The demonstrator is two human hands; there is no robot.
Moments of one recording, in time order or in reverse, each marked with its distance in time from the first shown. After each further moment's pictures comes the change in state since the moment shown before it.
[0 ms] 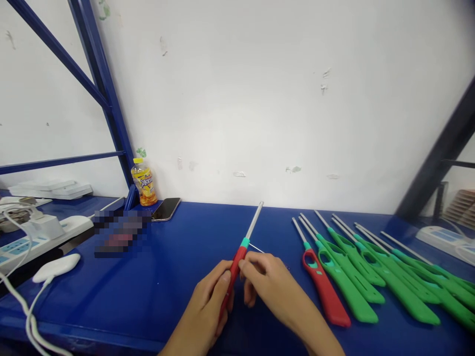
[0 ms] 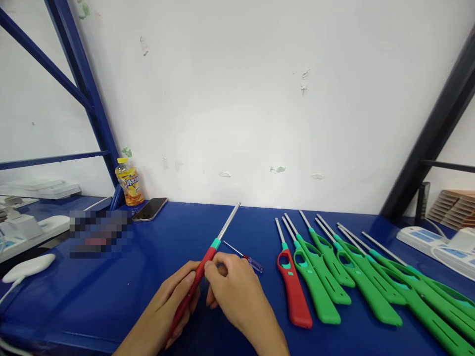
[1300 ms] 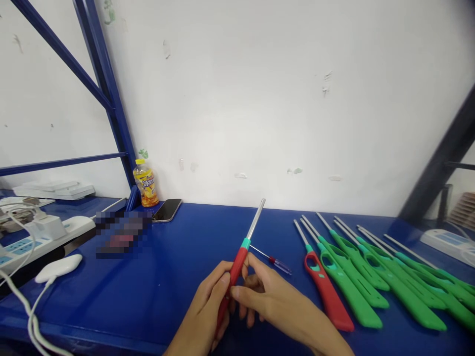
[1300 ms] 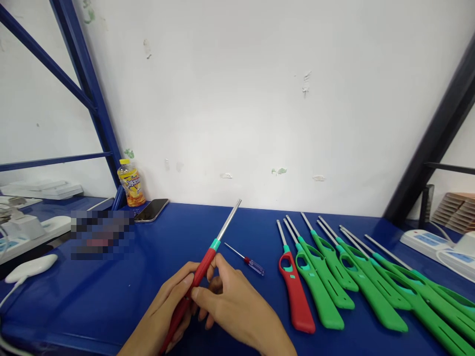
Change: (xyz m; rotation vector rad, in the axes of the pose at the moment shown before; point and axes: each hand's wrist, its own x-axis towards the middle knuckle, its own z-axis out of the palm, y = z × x) left_hand 0.003 -0.012 -0.005 -0.067 -0.069 0.037; right_hand -0.009 0.000 0.000 0.220 -0.265 0.037
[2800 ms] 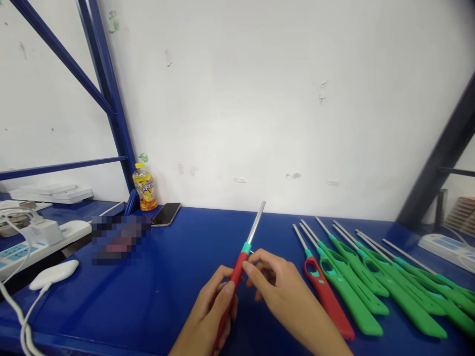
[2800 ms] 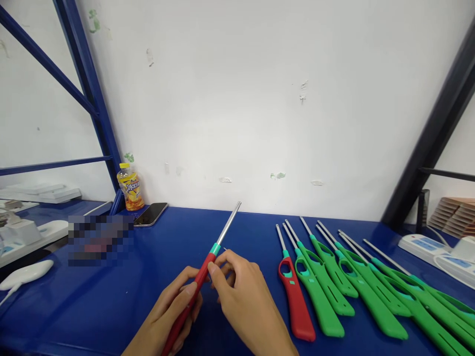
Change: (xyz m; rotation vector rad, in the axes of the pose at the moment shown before) left_hand -0.005 0.010 0.004 -0.055 0.013 -0.011; right_hand -0.001 -0.004 -0.009 -0.276 0.379 -0.142
